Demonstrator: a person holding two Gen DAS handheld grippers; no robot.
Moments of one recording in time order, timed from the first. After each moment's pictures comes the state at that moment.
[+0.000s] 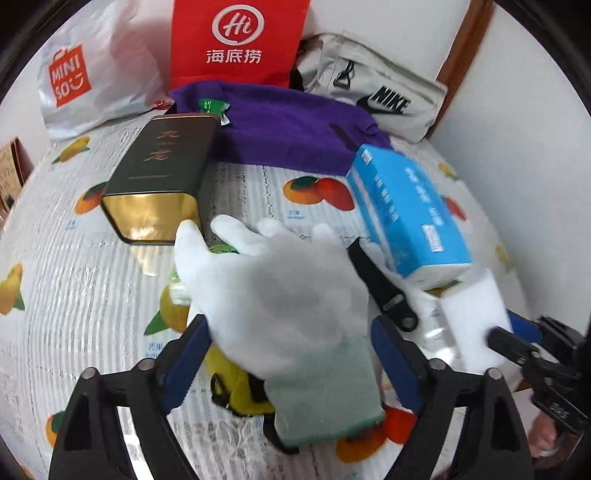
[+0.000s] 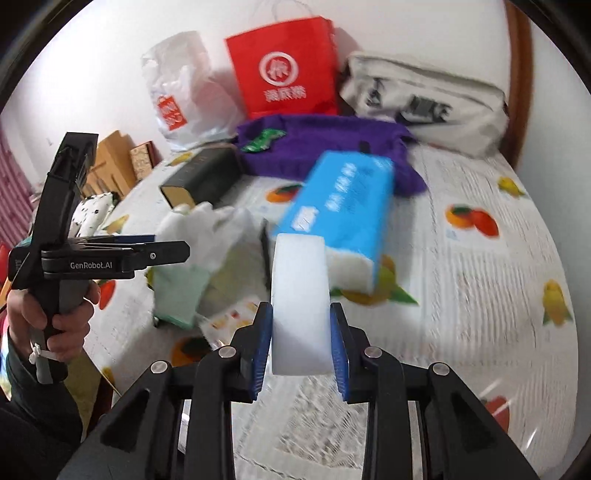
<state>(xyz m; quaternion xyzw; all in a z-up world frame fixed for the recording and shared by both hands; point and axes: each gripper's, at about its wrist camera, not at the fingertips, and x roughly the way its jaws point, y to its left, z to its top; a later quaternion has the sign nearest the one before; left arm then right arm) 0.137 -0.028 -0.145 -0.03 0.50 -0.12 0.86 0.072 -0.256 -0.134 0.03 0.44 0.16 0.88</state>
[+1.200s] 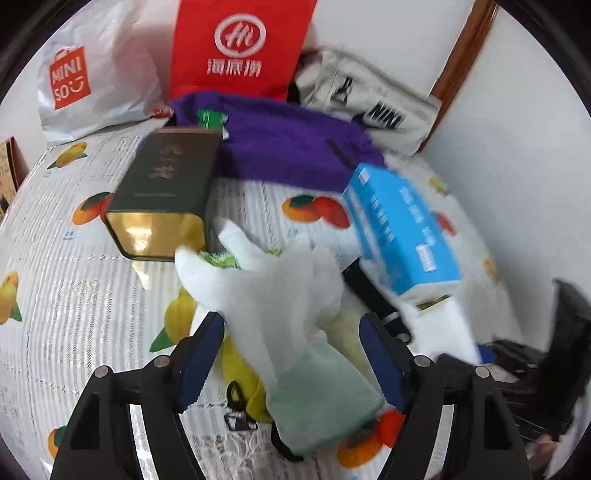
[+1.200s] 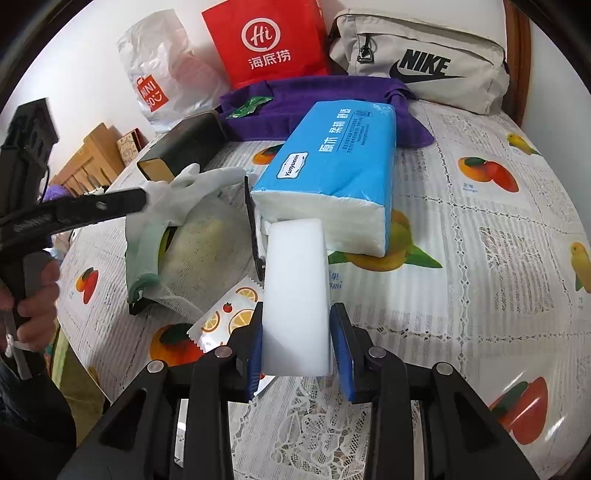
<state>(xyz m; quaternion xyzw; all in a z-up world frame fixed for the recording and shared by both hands) 0.144 -0.016 -0.136 -0.05 0.49 -0.15 0.86 0.083 -0.242 -0.170 0.04 0.48 0.16 0.86</state>
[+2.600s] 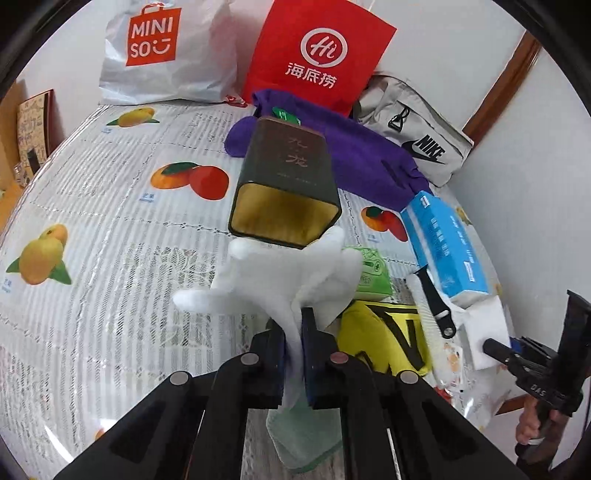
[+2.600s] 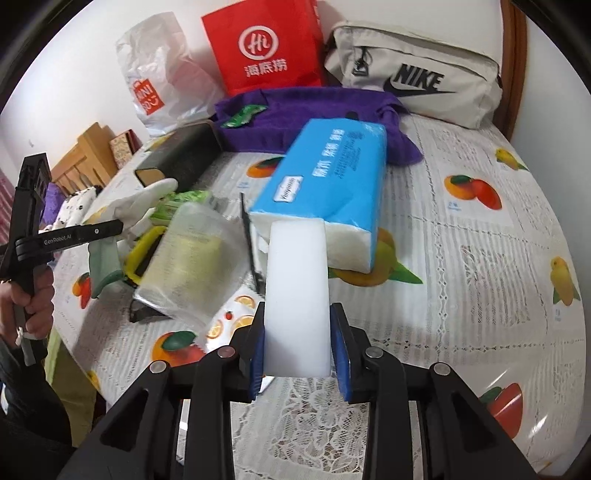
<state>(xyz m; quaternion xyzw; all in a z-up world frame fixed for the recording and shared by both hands) 0.129 0.088 -0.142 -0.13 0.47 -0.12 0.86 0.085 -0.243 -0.149 0.02 0.47 0.15 0.87</state>
